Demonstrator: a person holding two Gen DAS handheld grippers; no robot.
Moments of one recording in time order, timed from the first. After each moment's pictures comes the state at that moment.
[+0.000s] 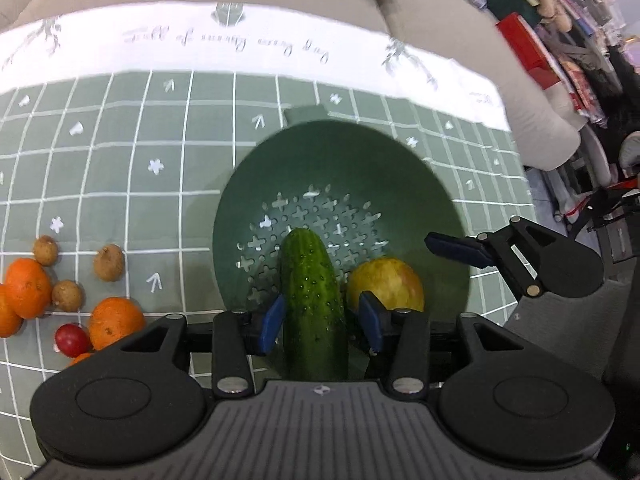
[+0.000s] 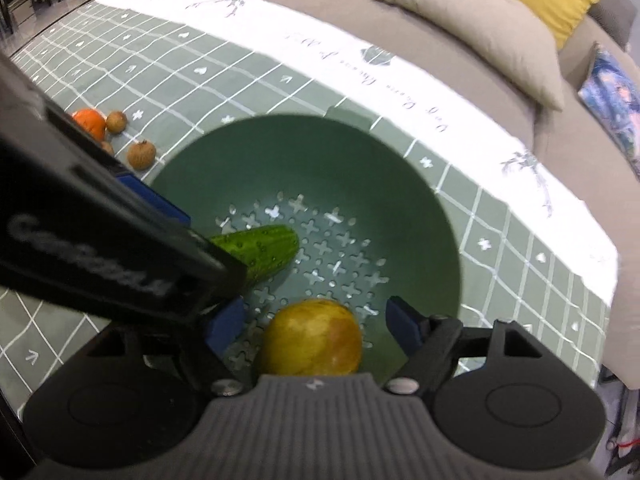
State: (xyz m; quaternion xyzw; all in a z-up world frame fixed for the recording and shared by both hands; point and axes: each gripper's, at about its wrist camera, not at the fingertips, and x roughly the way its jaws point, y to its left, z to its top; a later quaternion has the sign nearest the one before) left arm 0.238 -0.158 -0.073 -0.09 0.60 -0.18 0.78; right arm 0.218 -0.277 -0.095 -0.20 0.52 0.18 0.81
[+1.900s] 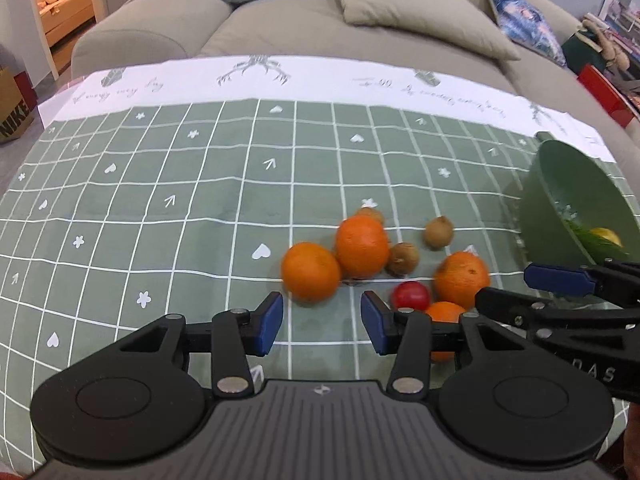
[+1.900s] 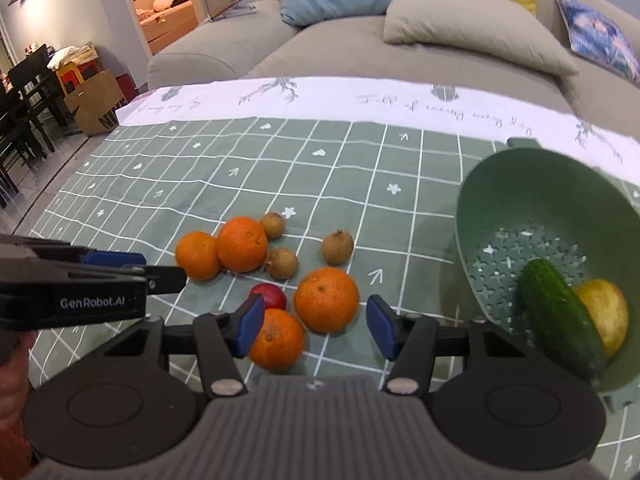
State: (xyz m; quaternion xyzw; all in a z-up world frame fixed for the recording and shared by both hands) left arm 0.159 0.045 -0.105 -0.02 0.49 -0.05 0.87; right arm 0.158 -0.134 -0.103 0.02 0.47 0.16 0.87
